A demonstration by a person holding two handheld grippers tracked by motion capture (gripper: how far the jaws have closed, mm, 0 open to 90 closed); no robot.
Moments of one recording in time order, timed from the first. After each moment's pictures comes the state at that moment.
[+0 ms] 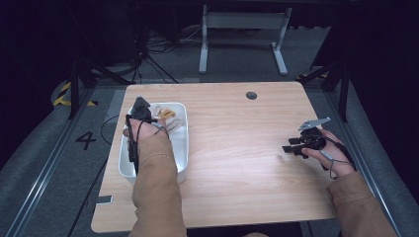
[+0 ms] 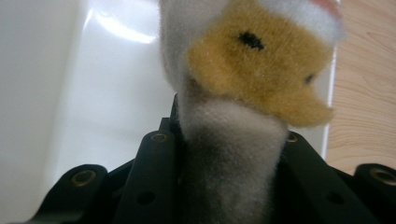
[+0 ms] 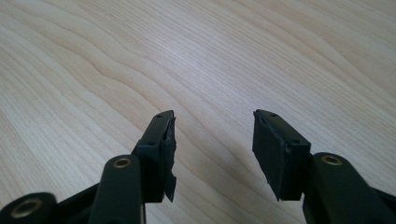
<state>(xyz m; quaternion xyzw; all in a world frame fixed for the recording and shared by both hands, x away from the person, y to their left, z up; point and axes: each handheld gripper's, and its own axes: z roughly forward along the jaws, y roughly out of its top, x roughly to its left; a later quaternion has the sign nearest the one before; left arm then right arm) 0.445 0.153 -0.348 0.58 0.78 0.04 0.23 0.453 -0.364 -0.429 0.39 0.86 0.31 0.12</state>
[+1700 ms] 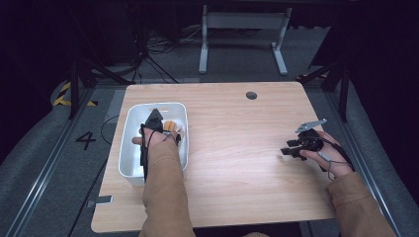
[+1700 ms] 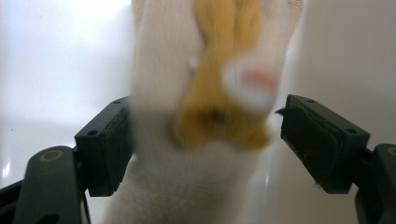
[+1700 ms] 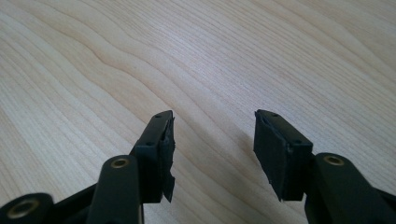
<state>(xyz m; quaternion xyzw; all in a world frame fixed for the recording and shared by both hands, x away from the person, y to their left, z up) 0.464 0.134 -0.405 0.63 0.76 0.02 0.16 0.453 -0.359 -0.437 0.38 0.87 0.30 0.11</state>
